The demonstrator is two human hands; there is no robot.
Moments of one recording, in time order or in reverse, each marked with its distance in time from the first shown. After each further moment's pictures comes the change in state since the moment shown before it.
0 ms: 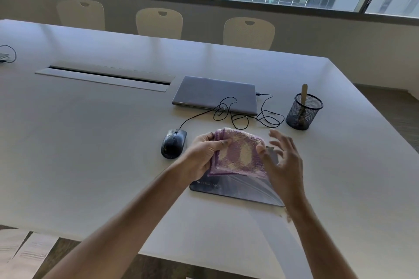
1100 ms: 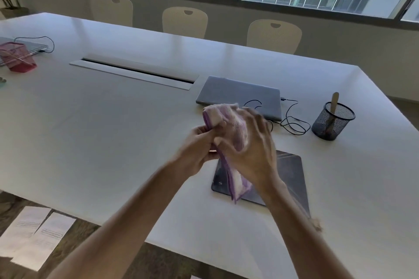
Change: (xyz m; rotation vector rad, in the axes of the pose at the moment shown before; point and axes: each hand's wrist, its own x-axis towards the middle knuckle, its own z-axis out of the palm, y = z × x) left_hand -0.032 0.030 -0.045 0.068 0.071 0.206; right_hand 0.017 -0.077 0.089 -0.197 -0.053 -0.412
